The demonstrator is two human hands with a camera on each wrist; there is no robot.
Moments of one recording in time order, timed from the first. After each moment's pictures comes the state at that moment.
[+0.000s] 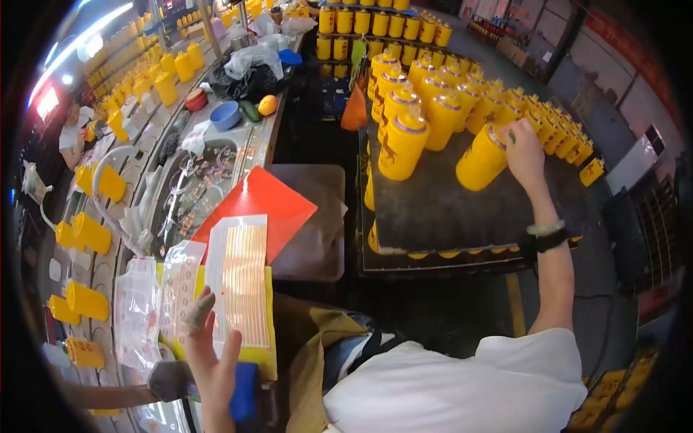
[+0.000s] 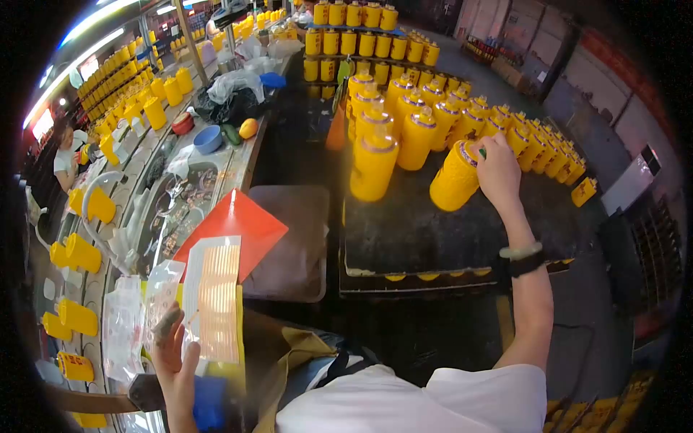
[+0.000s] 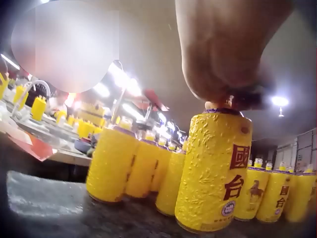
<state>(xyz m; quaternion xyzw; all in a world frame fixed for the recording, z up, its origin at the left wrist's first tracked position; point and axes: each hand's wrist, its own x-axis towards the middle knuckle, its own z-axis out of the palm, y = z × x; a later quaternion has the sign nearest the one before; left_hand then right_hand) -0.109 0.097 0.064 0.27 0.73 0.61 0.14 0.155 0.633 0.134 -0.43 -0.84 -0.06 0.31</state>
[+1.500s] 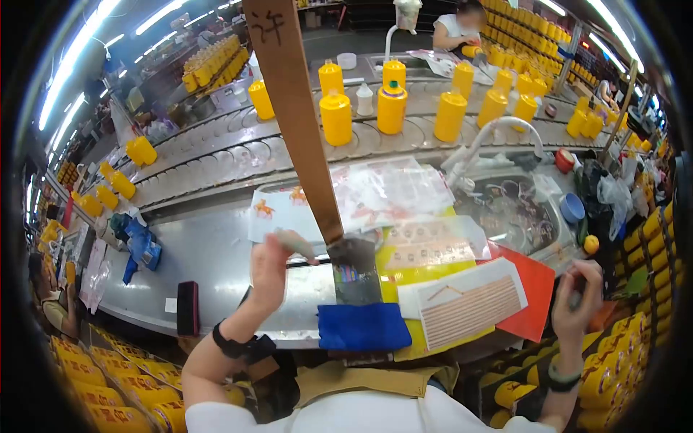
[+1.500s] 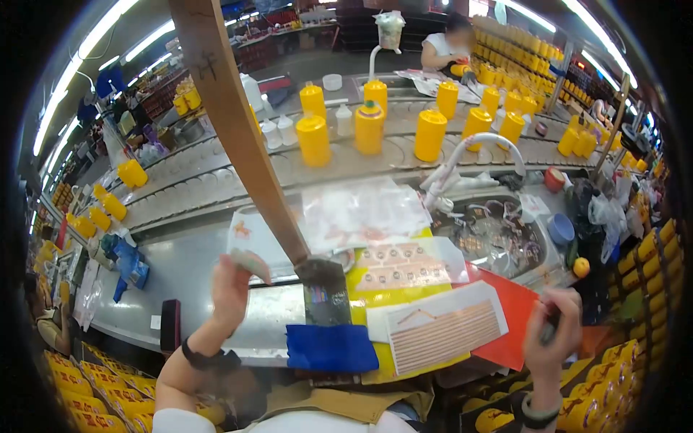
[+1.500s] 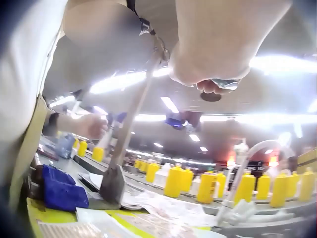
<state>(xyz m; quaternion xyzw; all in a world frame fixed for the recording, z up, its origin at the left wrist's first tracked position) -0.063 -0.111 0.076 0.05 0.67 0.71 -0.24 -0.179 0.362 0.135 0.33 -0.82 0.28 0.37</state>
